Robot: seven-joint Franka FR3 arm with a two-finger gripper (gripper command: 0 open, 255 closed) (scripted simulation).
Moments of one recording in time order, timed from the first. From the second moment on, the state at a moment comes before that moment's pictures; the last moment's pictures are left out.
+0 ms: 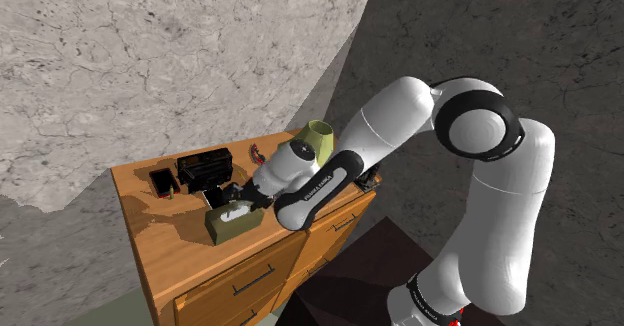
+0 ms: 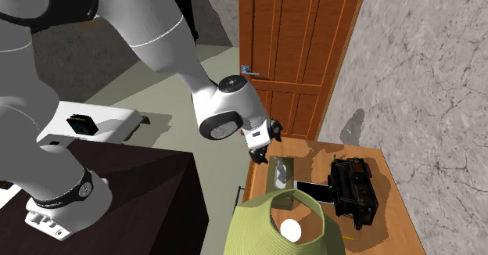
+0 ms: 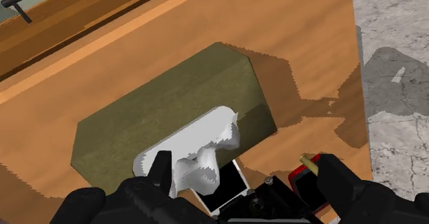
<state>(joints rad) 0.32 0.45 0.11 -2.35 -0.04 3.22 0.99</state>
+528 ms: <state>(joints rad) 0.38 0.63 0.05 -2.23 -0.02 3.31 1.01</state>
